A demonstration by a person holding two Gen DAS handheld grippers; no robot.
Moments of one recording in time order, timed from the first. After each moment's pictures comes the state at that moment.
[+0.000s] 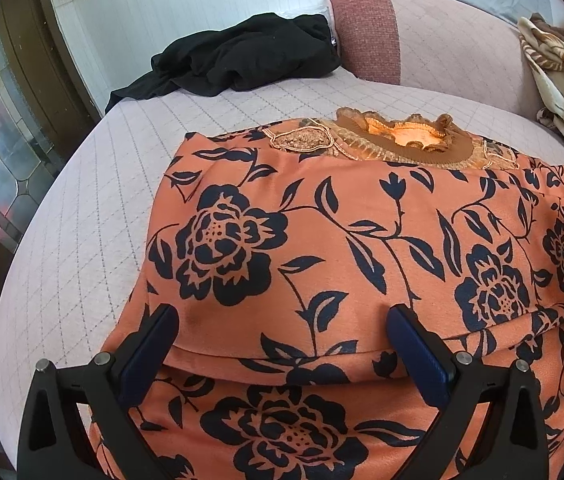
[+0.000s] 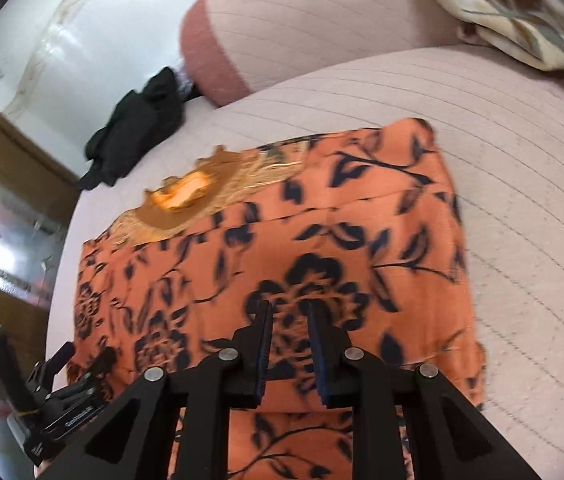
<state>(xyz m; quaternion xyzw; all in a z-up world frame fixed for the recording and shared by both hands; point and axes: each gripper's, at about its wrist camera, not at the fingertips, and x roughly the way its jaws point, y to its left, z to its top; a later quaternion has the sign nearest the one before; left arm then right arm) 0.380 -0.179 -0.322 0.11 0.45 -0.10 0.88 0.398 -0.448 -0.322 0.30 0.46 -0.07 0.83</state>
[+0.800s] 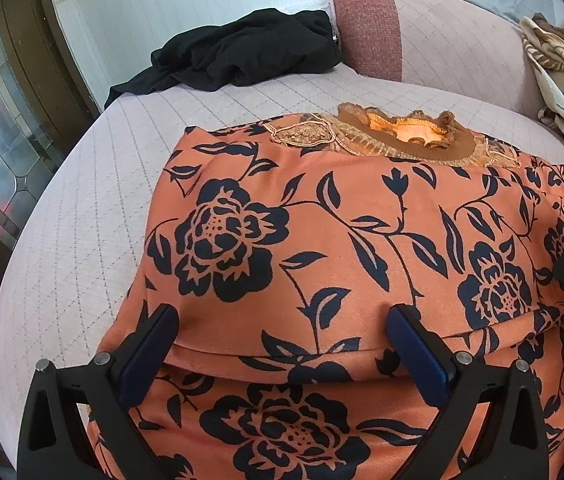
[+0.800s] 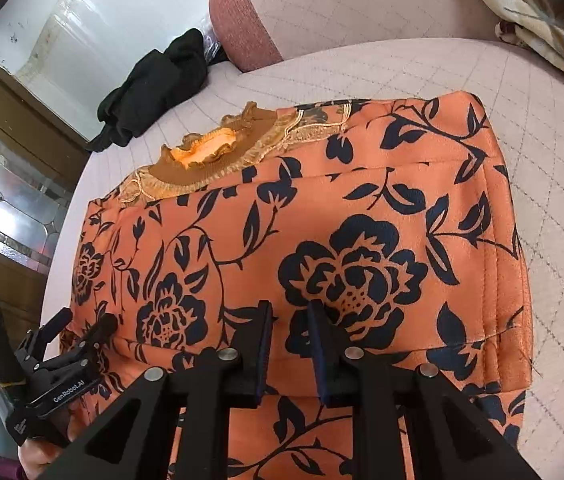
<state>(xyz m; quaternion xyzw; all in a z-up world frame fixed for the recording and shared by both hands) 0.381 -0.178 -0.324 0.11 0.45 -0.10 0.88 0.408 -0.409 -0.328 0.27 0.48 -0.03 0.83</state>
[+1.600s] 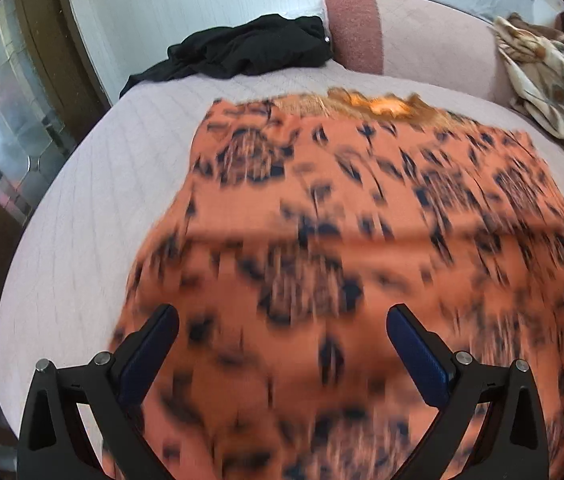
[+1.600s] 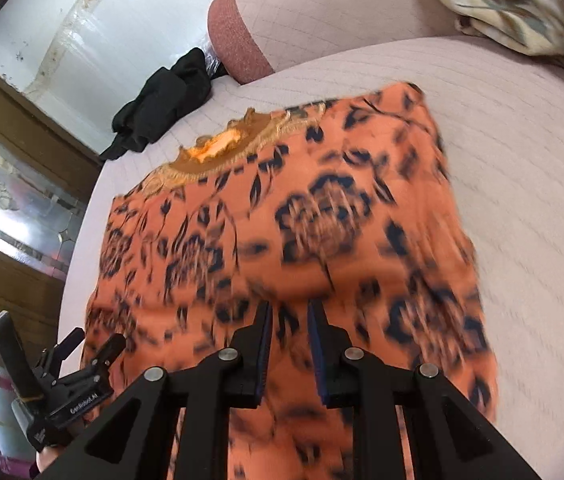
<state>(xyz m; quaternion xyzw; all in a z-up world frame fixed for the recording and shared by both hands) 0.279 -0.132 -0.312 0.11 0.46 -0.12 0.87 0.314 -0.406 -0.301 0.30 0.46 -0.03 0.83</state>
